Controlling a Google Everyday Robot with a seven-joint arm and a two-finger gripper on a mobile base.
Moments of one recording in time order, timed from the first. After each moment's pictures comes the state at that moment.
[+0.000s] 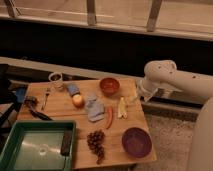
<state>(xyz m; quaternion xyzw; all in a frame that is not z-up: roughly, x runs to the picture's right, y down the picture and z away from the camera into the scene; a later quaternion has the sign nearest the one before) 0.206 0.061 0.802 -0.26 0.12 0.65 0.70</state>
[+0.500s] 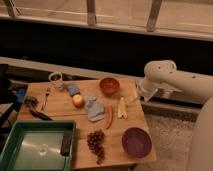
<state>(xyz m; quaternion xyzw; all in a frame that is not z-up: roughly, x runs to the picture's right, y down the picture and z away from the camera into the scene) 0.204 0.058 0.801 -0.26 0.11 0.65 0.71</state>
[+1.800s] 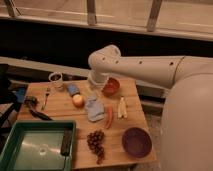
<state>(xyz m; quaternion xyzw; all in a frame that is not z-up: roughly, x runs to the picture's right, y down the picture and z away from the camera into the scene) -0.070 0.022 0.743 -0.30 -0.01 0.42 0.86</state>
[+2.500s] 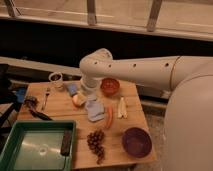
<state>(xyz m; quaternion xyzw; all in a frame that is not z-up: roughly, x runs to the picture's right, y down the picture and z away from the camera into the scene) -0.082 0.032 0.729 -0.29 -0.01 0.39 0.87</state>
